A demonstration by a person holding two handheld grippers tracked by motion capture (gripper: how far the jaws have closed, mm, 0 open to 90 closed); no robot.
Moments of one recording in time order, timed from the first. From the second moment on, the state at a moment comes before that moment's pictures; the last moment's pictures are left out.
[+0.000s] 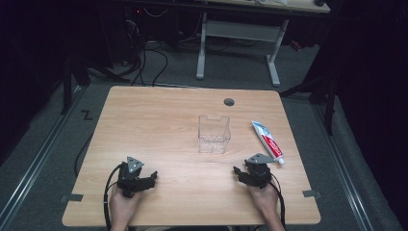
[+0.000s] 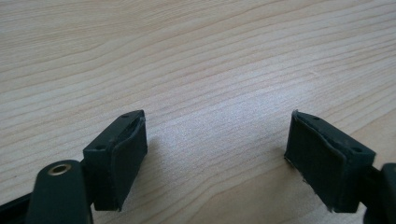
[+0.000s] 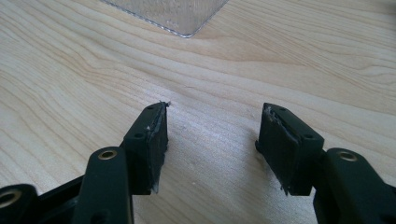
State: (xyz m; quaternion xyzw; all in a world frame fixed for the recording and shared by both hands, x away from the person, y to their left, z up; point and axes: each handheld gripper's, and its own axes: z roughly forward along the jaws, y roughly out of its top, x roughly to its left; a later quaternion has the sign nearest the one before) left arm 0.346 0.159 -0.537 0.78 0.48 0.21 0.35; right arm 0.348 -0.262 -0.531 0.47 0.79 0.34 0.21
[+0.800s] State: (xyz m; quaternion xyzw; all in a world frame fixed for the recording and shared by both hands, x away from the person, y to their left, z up) left arm 0.346 0.159 -0.537 0.78 0.48 0.21 0.35; right arm 0.348 -0.259 -0.531 0.47 0.79 0.33 0.21
